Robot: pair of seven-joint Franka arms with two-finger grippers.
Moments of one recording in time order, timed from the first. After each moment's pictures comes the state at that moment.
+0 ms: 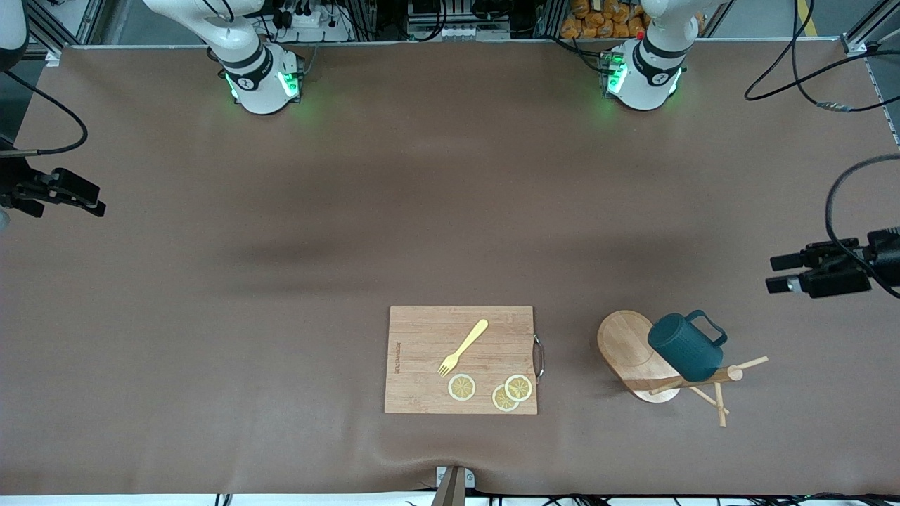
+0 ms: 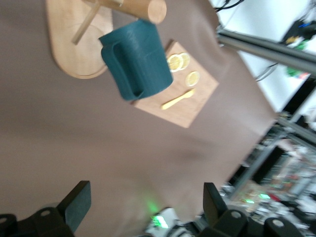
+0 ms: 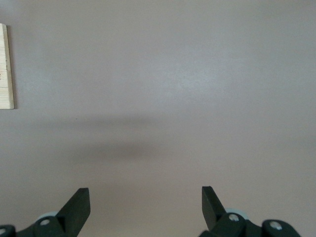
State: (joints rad) left arm 0.33 0.42 -0.21 -1.26 -0.62 1.49 -0.36; right arm 0.02 0.03 -0.09 -1.59 0.00 1.63 -0.07
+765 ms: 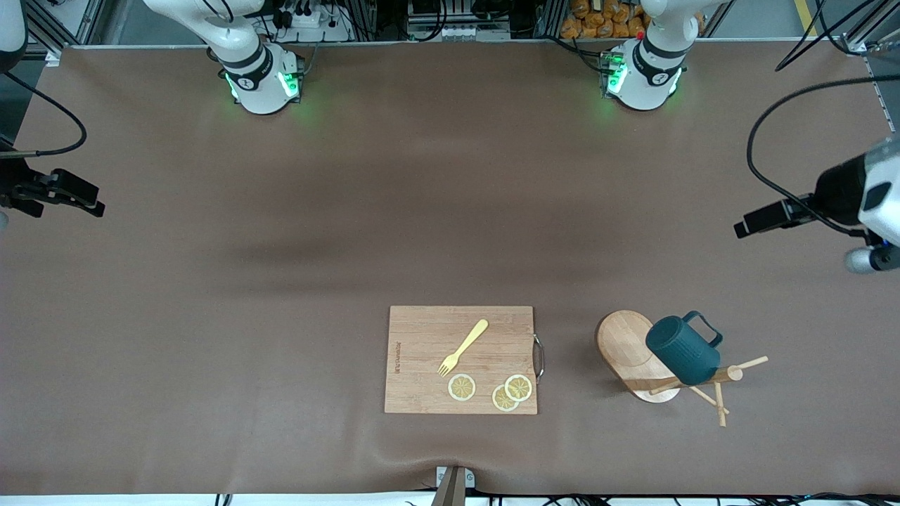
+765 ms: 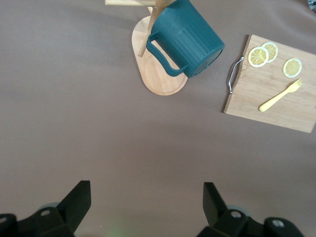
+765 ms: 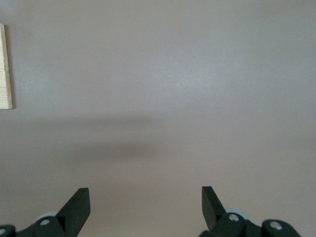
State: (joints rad) left arm 0.32 0.22 -0.46 -1.33 -0.04 1.48 -0.35; right arm 0.02 0.03 -0.10 -1.59 0.00 1.63 -0.07
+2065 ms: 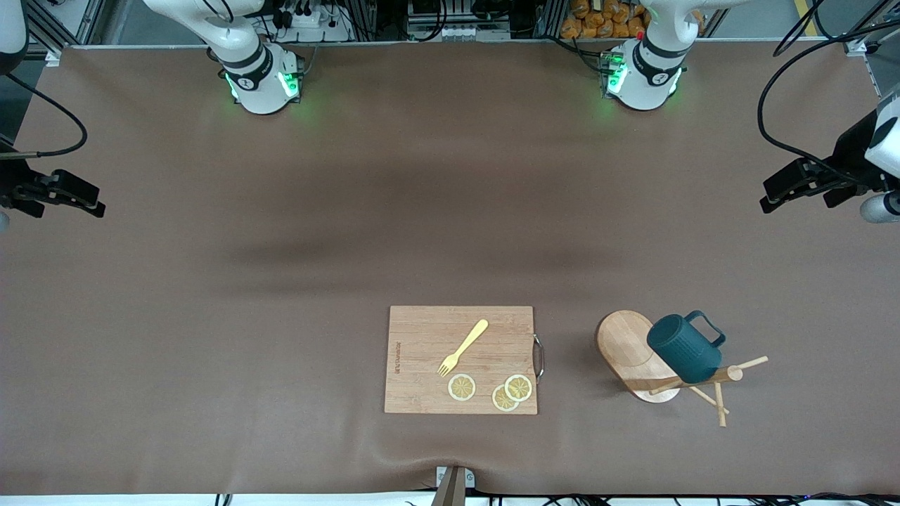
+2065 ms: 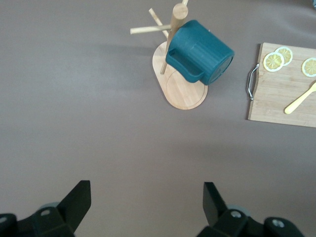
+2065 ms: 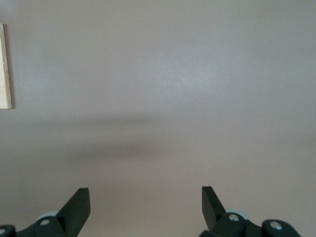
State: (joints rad) left arm 0.02 0.06 -0.09 -1.47 -0.02 1.58 -0.17; right arm 0.01 0.03 -0.10 -1.60 0.00 1.63 -0.07
